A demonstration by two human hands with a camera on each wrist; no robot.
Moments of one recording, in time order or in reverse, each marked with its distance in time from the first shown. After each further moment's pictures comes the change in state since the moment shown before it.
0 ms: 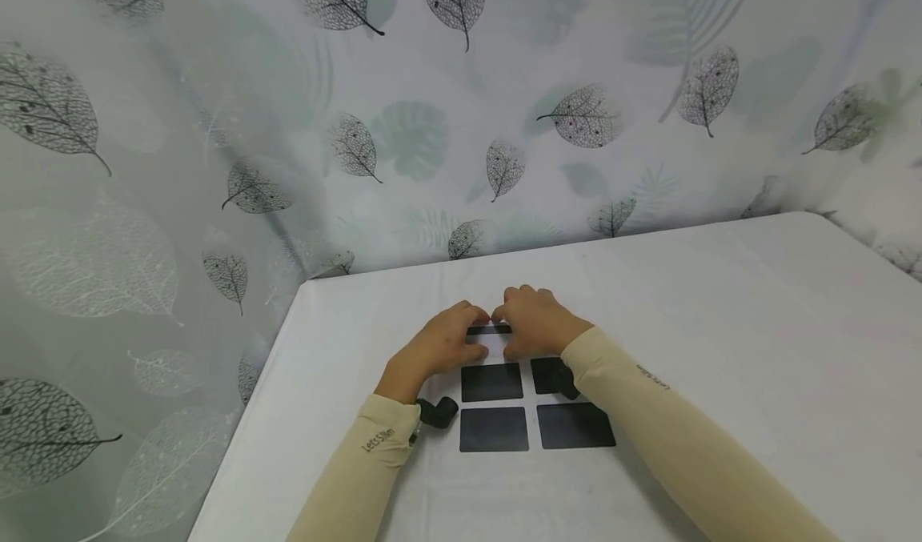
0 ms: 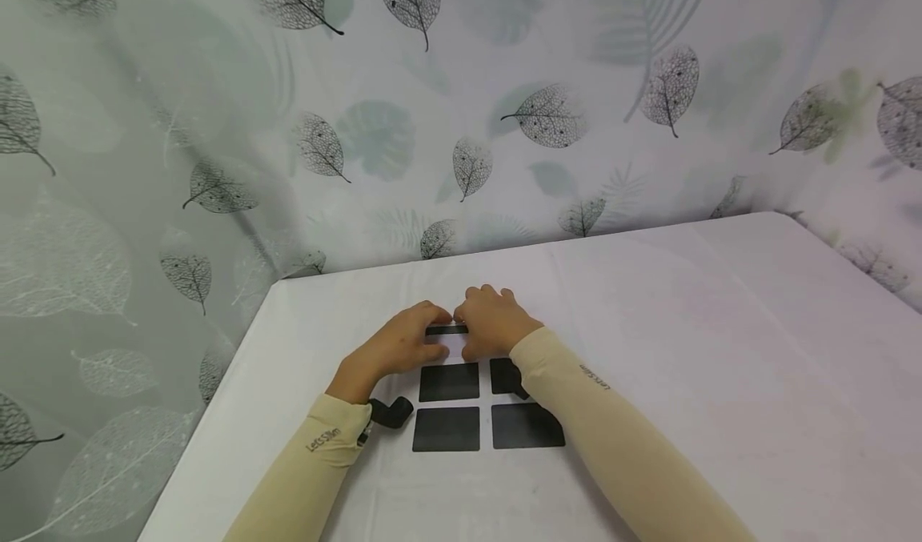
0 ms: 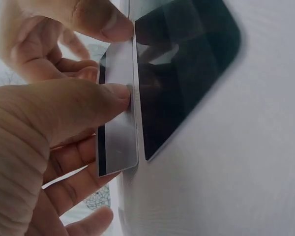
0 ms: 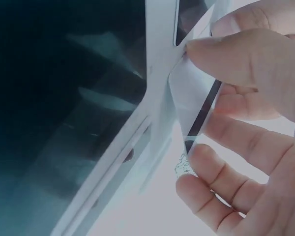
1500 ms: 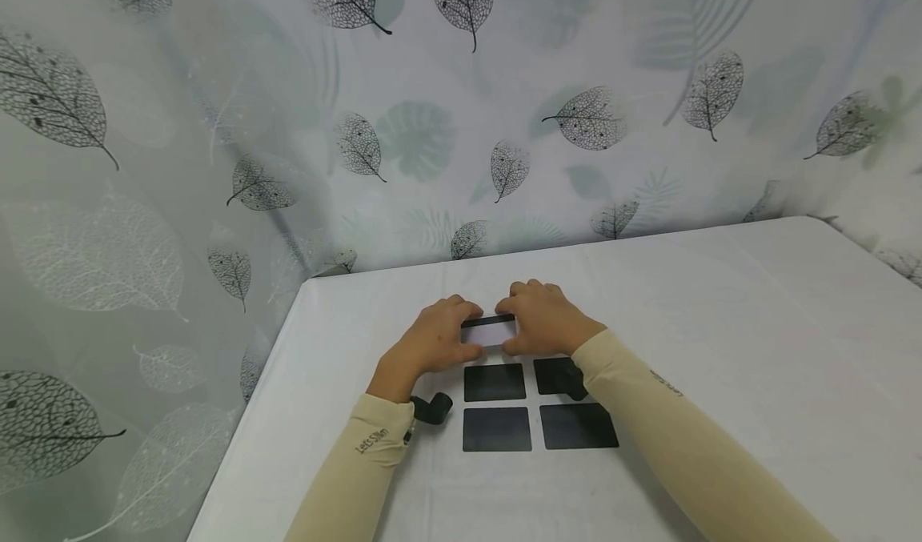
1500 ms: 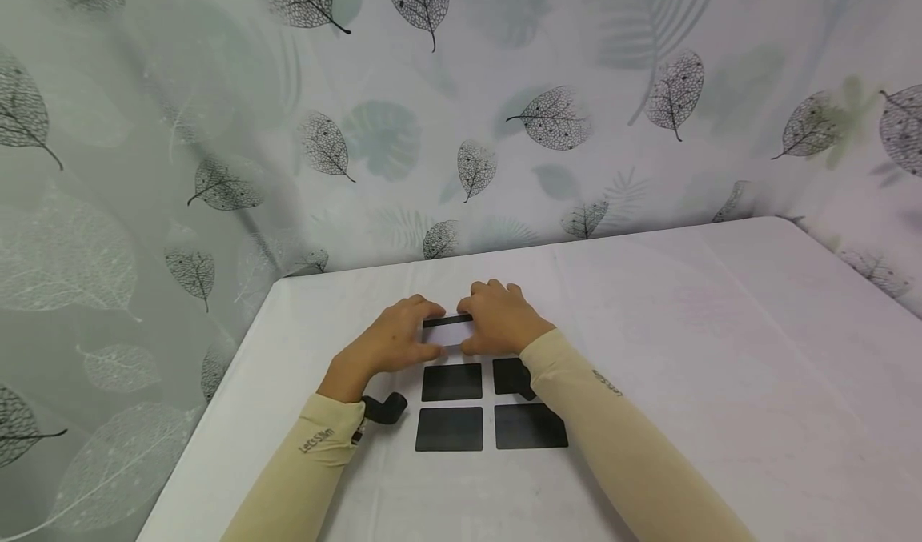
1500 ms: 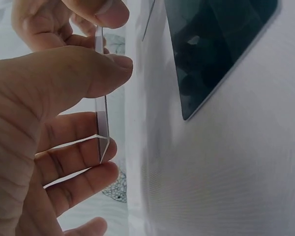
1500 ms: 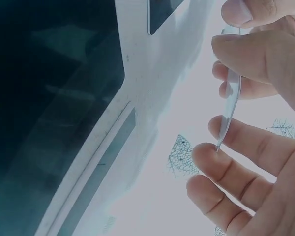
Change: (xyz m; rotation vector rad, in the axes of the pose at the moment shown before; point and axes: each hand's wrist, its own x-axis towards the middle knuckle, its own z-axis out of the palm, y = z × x) left_hand -0.011 -0.005 -0.012 0.088 0.064 -0.014; right_hand -0.007 -0.003 -0.006 0.009 0.105 0.009
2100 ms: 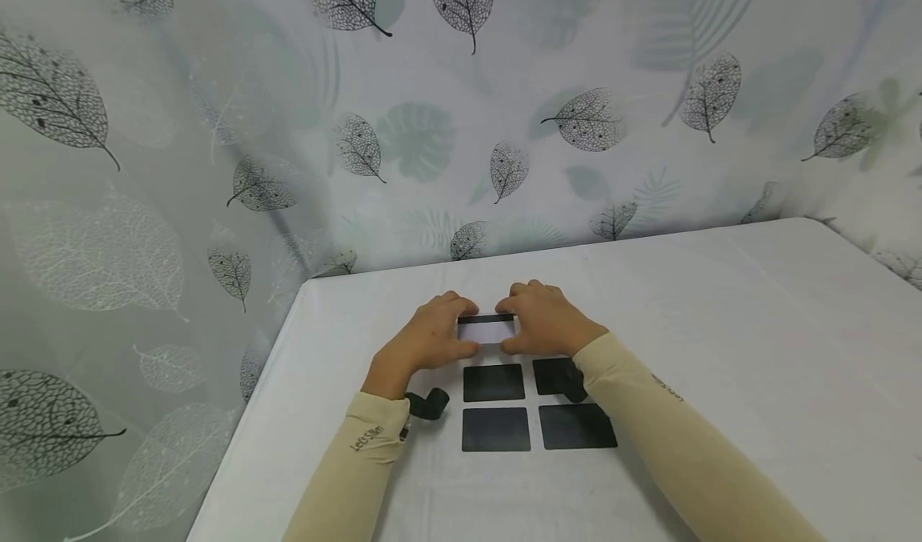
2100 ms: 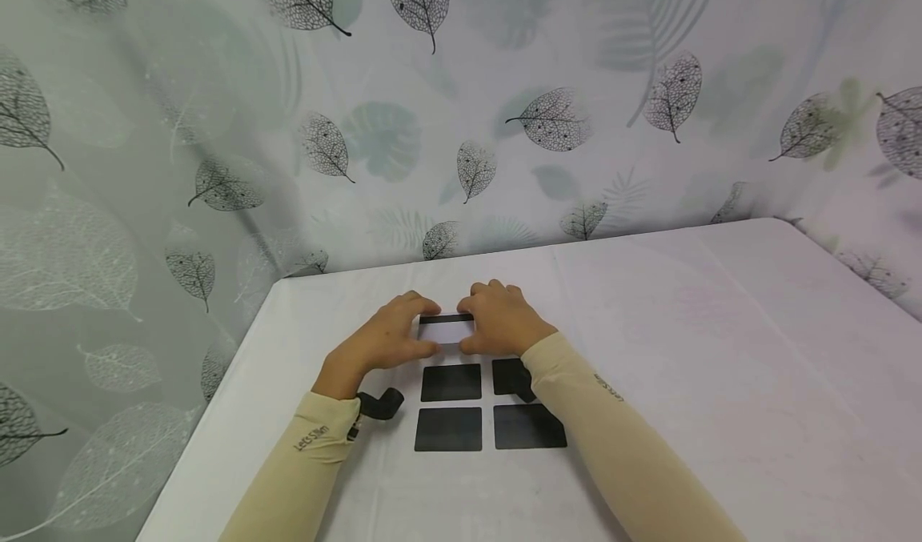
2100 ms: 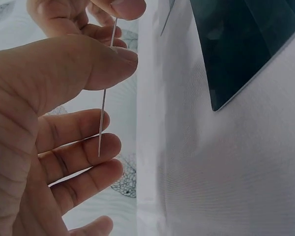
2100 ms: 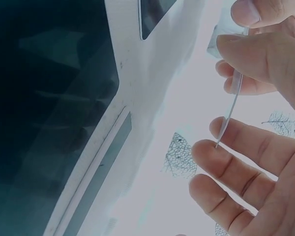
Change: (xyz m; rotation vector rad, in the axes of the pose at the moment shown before) left_hand -0.002 -0.004 -0.008 -0.076 0.018 0.034; right_hand -0.003 0.001 -0.001 0.042 0.036 -0.017
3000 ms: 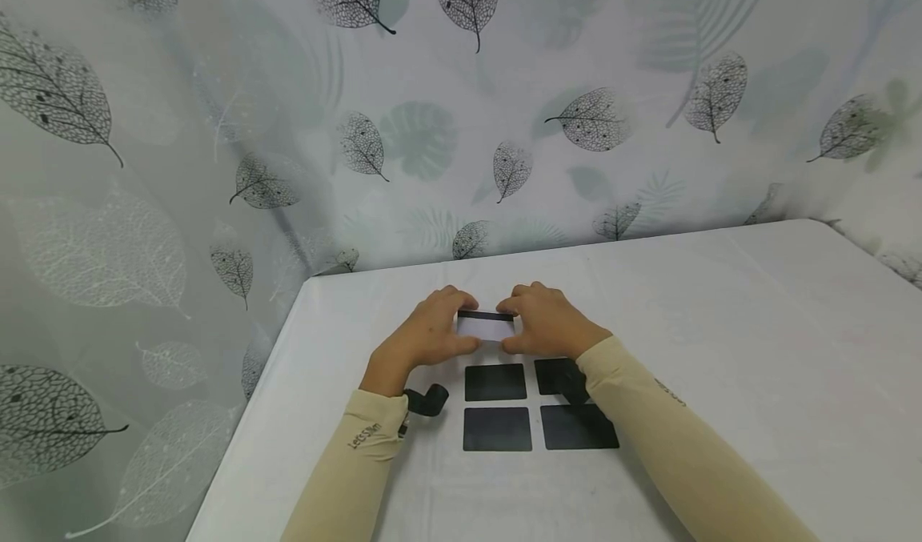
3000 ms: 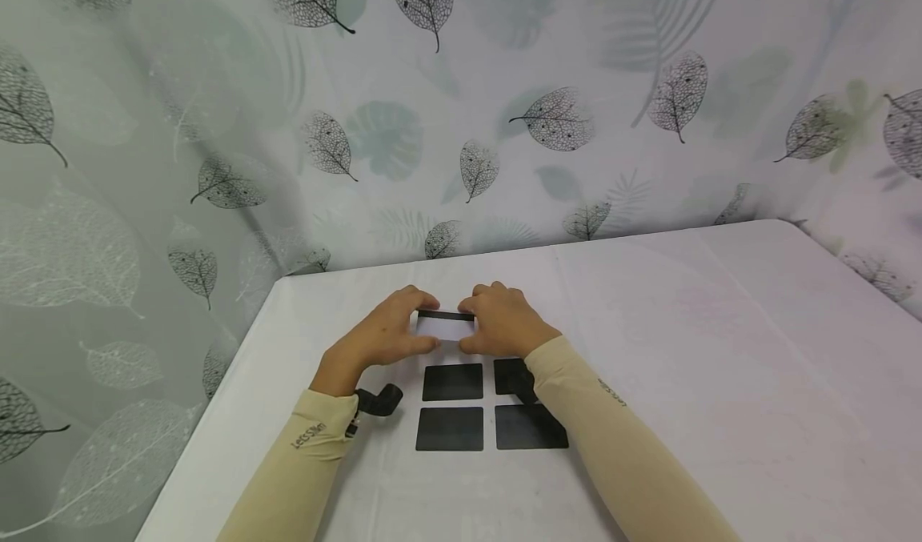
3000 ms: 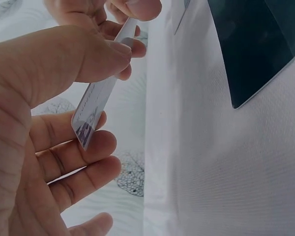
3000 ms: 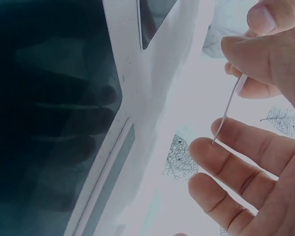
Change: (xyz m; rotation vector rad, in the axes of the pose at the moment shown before) left_hand -0.001 -0.002 -0.007 -0.065 0.007 -0.016; right_hand -0.001 0.000 0.003 0.077 0.020 0.007
